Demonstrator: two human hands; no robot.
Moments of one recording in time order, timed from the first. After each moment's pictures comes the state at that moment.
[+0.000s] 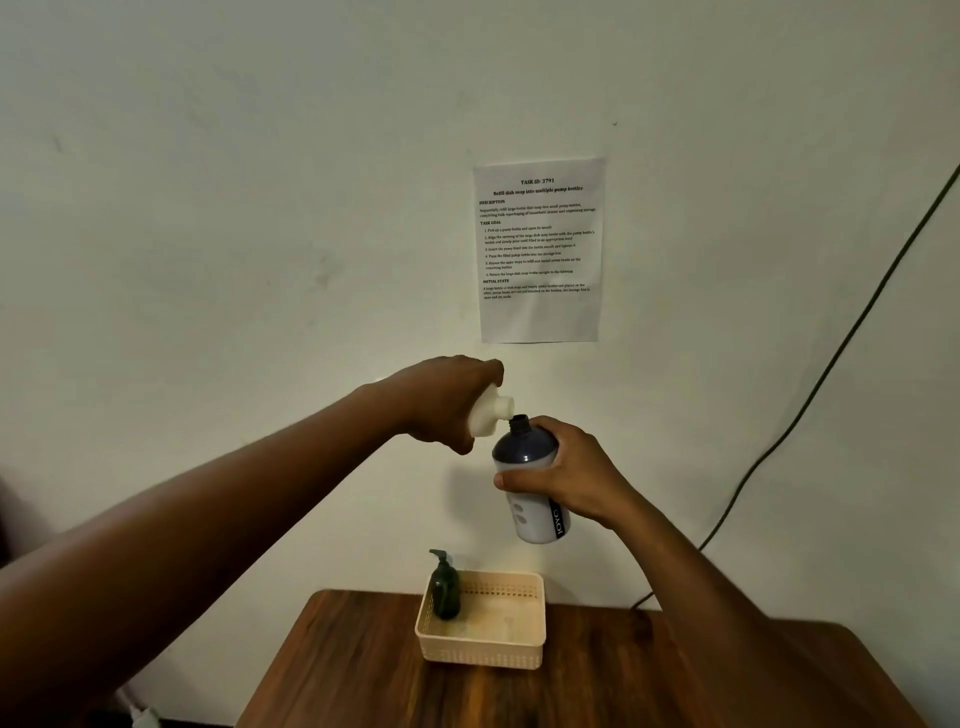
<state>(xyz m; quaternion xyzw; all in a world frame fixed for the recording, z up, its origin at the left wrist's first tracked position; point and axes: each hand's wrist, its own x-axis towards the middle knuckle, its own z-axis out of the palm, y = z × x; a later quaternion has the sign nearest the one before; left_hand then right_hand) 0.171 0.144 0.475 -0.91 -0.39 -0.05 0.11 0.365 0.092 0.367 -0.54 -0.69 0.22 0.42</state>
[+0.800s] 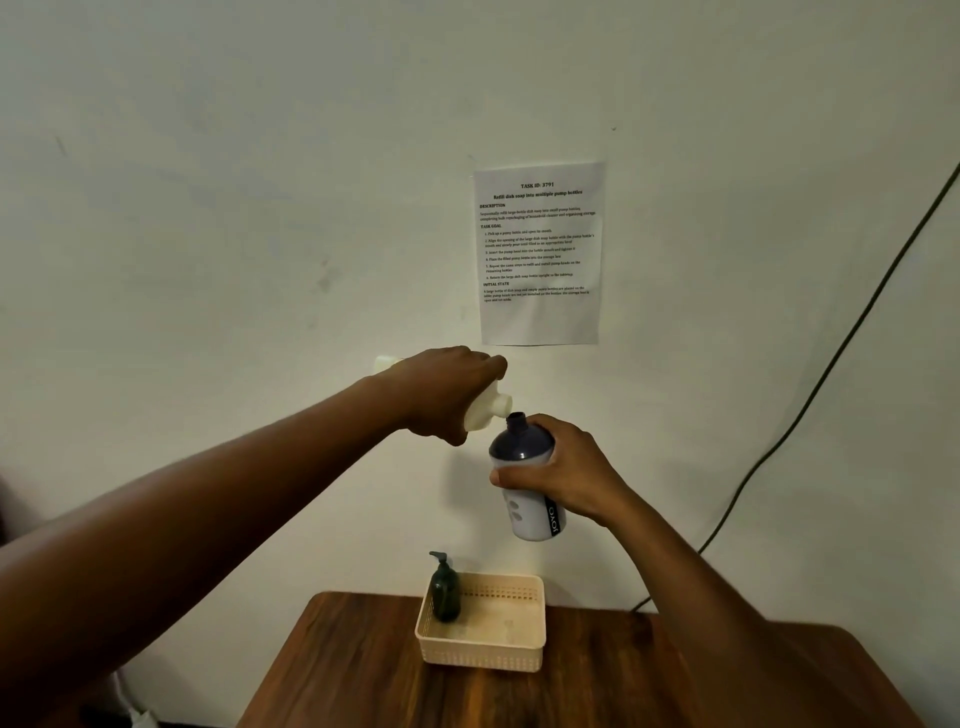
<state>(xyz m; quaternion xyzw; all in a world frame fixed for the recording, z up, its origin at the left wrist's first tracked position) 0.170 0.139 0.487 -0.90 -0.38 -0.01 0.20 0.361 0.094 0.370 -0.54 -0.69 0.22 0.43</state>
